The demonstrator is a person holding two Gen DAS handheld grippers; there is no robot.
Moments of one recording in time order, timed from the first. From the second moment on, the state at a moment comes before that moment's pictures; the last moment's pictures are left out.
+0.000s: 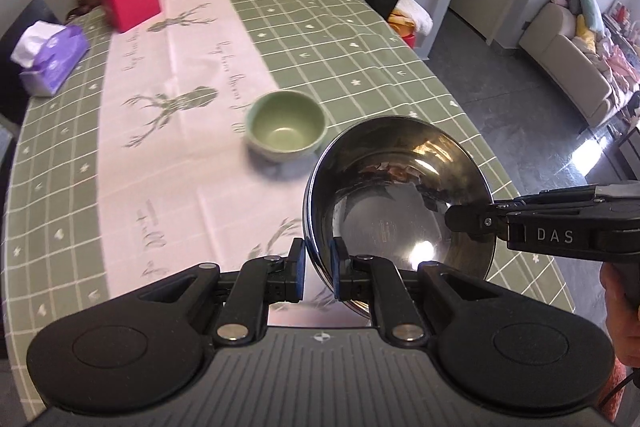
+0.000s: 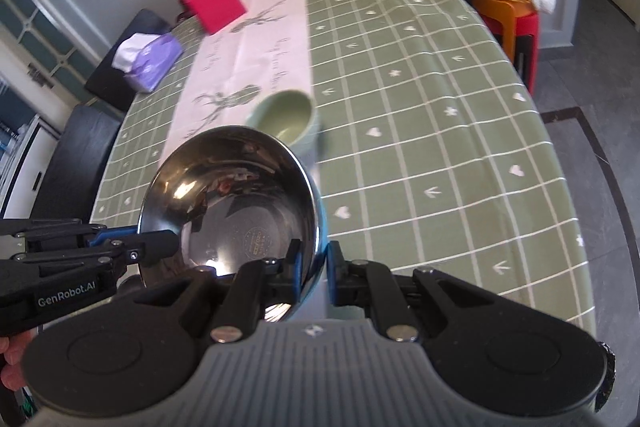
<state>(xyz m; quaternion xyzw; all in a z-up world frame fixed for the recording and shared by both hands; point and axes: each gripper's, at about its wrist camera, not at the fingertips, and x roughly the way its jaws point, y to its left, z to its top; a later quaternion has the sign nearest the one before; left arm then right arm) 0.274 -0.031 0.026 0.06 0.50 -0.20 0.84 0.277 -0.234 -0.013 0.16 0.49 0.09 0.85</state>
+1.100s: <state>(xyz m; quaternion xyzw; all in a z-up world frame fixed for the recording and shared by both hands) 0.234 0.108 -0.019 0.04 0.60 -0.13 0.79 0.270 -0.071 -0.047 0.06 0.58 0.18 0.79</state>
